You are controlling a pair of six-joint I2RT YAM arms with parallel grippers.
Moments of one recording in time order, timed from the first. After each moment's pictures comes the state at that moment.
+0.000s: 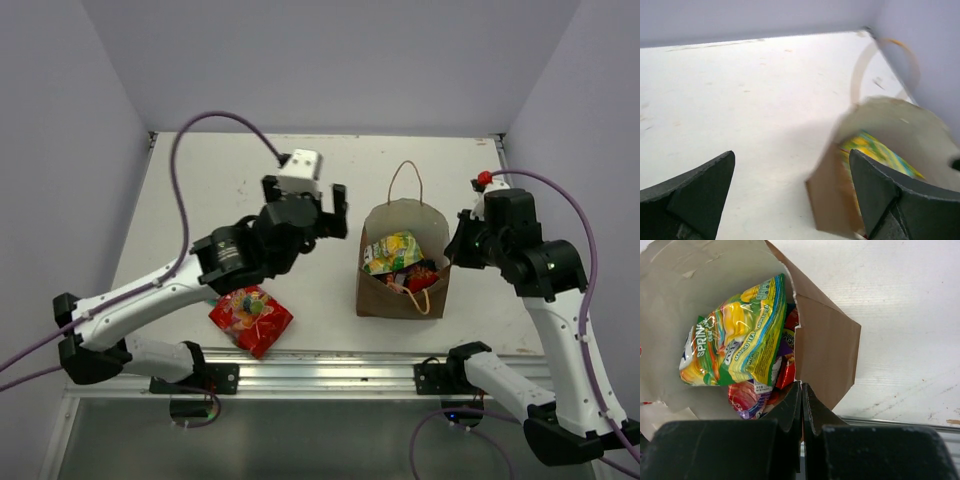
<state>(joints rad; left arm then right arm) -1.19 1.37 1.51 -0.50 -0.70 -0.41 0.26 0.93 1.35 -1.23 0.03 0.36</state>
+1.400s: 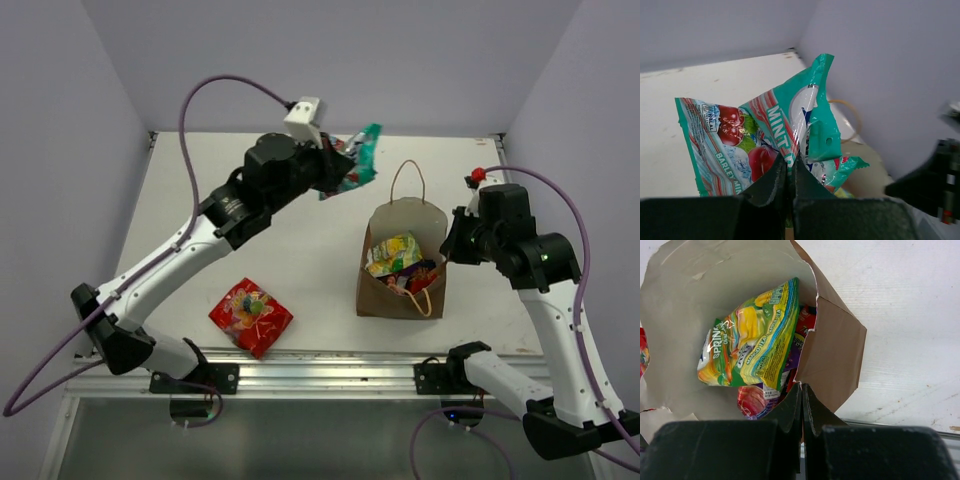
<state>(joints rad) -0.77 1.40 1.50 -0.30 -0.15 -0.47 0.26 0.96 1.35 -1.21 0.01 0.34</state>
